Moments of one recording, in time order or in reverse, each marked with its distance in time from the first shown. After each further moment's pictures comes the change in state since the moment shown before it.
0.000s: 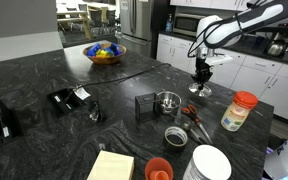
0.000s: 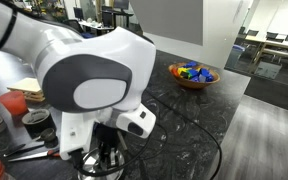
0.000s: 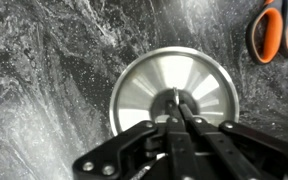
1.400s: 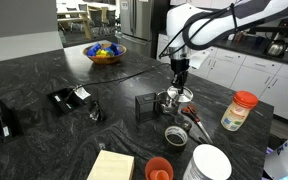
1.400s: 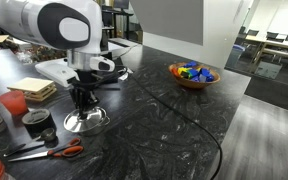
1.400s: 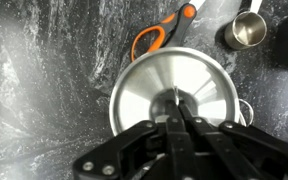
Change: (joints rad) arm 0.167 0.121 0.210 0.252 -0.082 -0.111 -0.112
